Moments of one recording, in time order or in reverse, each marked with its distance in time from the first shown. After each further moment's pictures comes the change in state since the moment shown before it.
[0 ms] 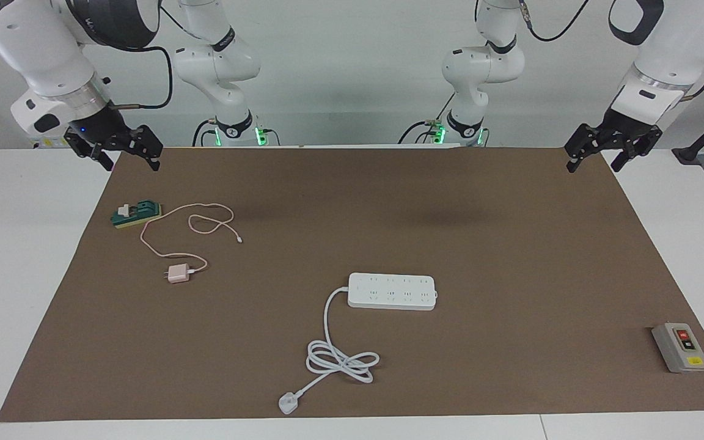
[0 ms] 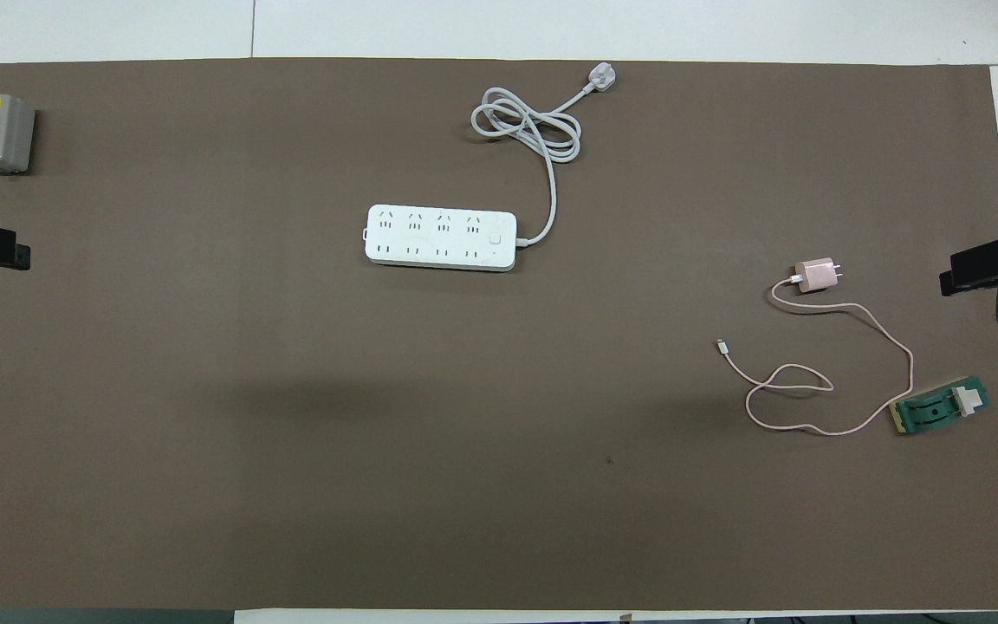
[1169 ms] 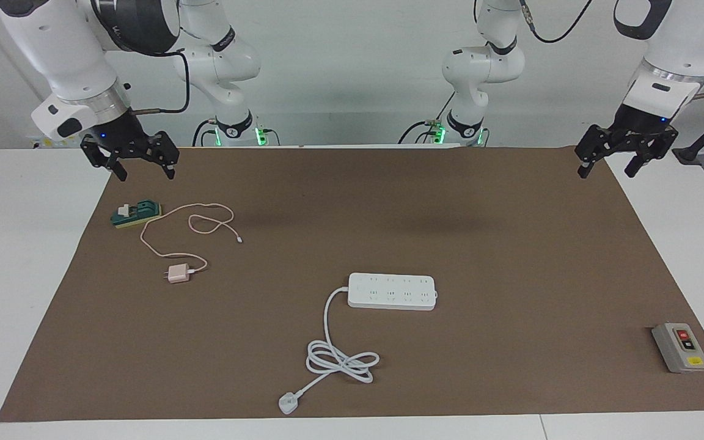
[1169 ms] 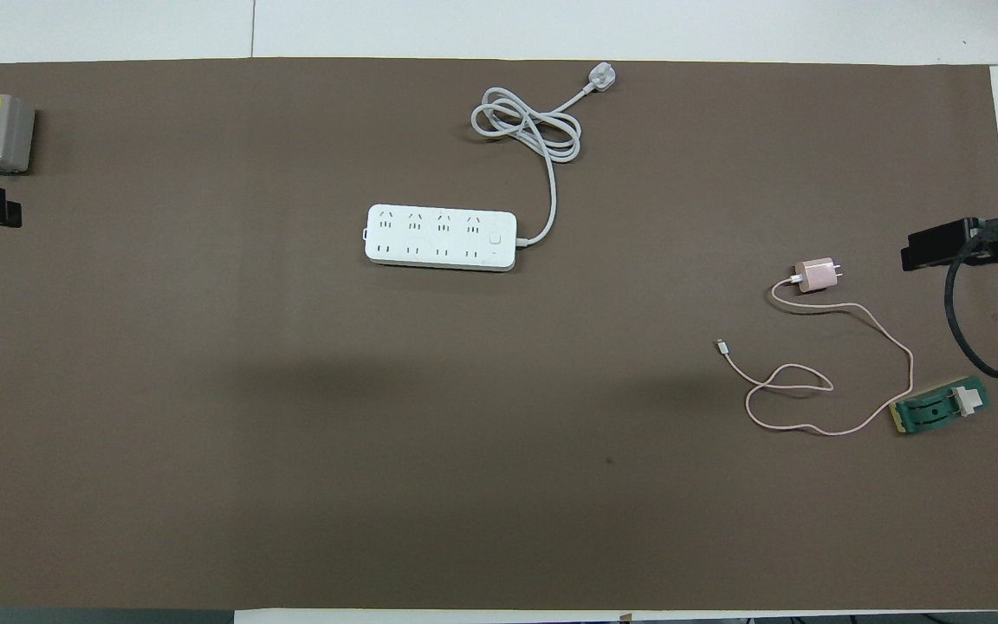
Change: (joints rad) left arm -0.001 0.048 -0.018 0.070 0.000 0.059 0.001; right arm -0.002 0.004 0.061 -0.022 0.000 0.149 0.000
